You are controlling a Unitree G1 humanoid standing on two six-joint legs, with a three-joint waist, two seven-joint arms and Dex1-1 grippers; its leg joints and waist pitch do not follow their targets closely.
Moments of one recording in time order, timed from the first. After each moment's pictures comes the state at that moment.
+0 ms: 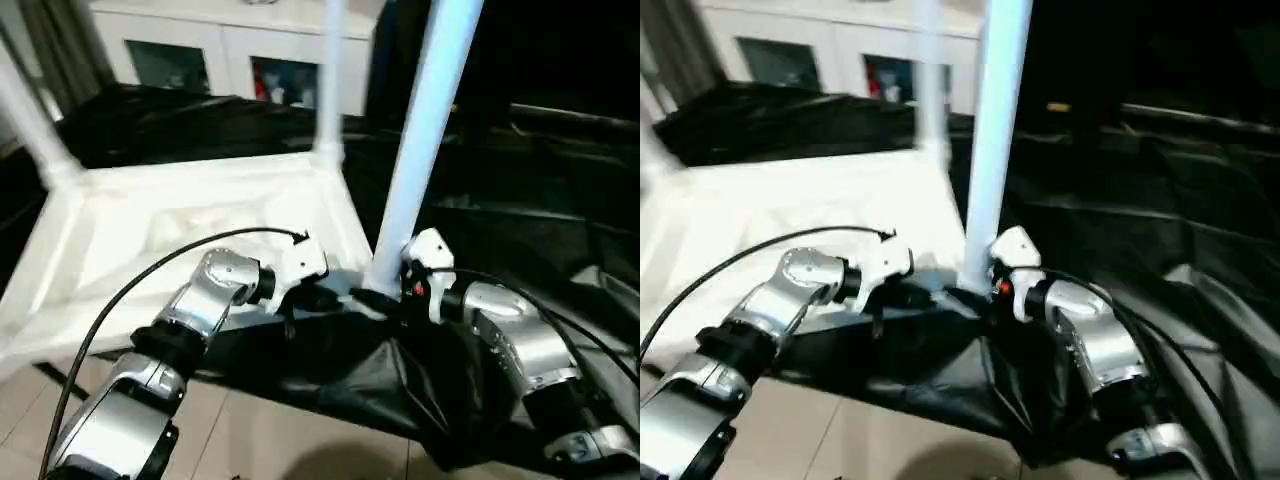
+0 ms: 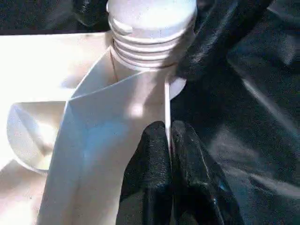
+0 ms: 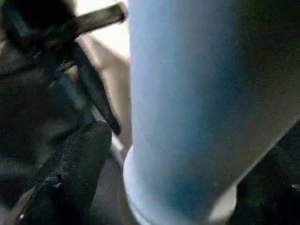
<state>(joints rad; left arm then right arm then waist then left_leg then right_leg) -0.68 0.30 -0.35 0.70 0.04 0.03 -1.19 -0.41 -0.39 0.20 0.35 0.16 0.19 0.95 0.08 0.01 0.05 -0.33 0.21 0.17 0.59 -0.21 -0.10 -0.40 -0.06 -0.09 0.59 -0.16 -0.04</state>
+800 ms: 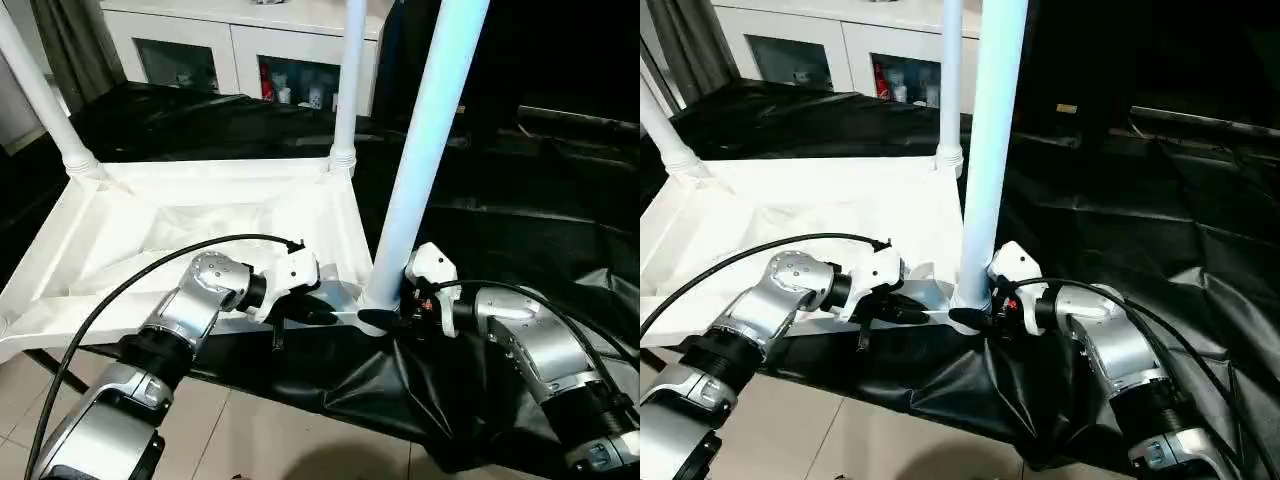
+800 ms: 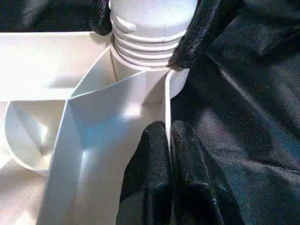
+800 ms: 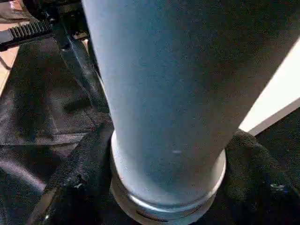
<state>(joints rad) -0.65 0.33 -0.35 0.65 0.03 0.04 -1.24 -0.39 -0.41 0.22 0.32 0.15 0.22 1.00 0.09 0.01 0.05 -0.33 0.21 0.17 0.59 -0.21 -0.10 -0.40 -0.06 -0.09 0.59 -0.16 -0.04</state>
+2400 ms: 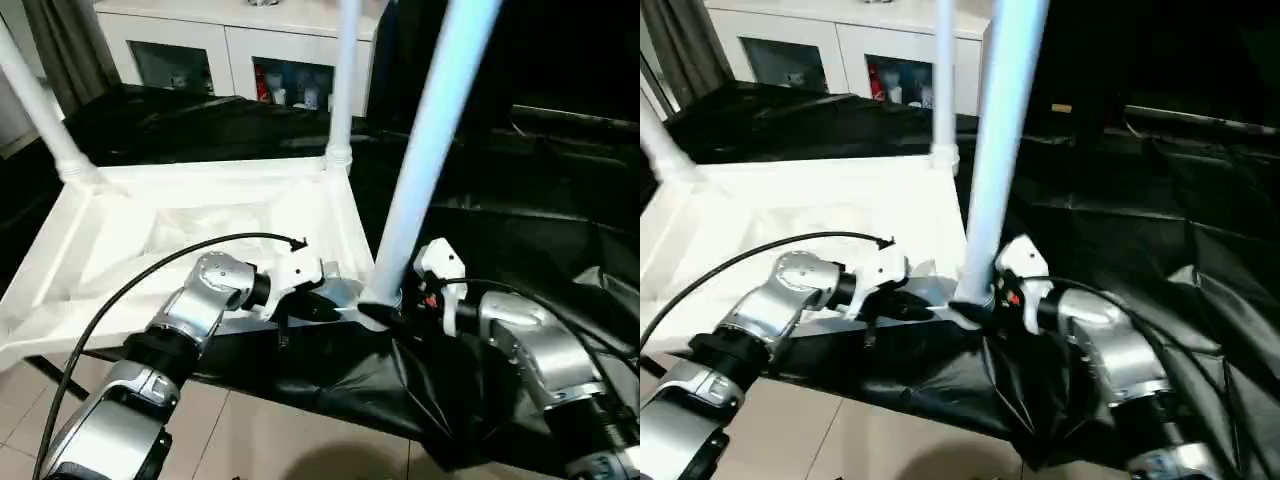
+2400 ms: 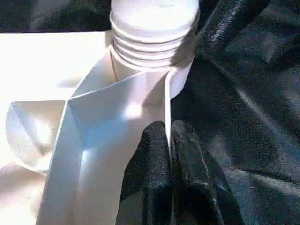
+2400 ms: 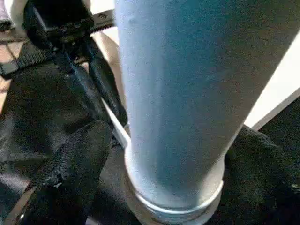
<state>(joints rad) -0.66 0.30 -0.34 0.69 0.05 0.03 -1.22 -0.35 -0.41 0.18 0.24 0.19 0.26 0.95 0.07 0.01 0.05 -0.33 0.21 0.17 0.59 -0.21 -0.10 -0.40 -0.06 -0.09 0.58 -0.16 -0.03</state>
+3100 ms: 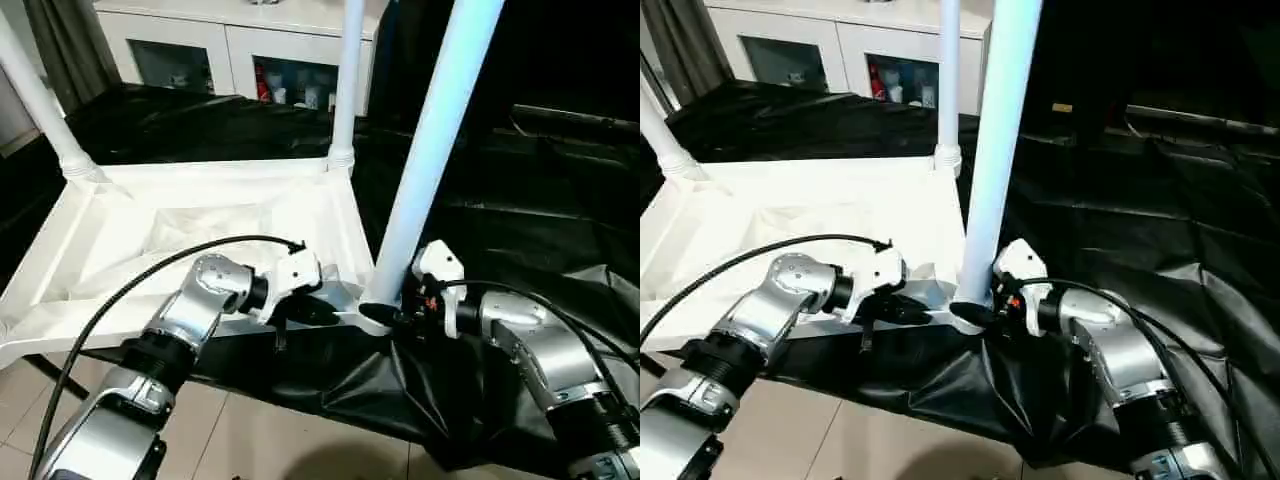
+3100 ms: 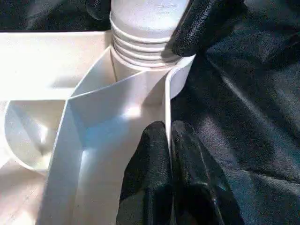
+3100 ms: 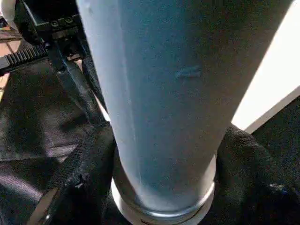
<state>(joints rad) -0.63 0.32 -0.34 0.62 0.04 0.07 -1.23 -0.35 -0.40 0.19 0.24 0.19 0.26 0.94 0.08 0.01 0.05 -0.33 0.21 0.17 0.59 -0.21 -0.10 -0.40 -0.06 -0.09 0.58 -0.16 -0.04</state>
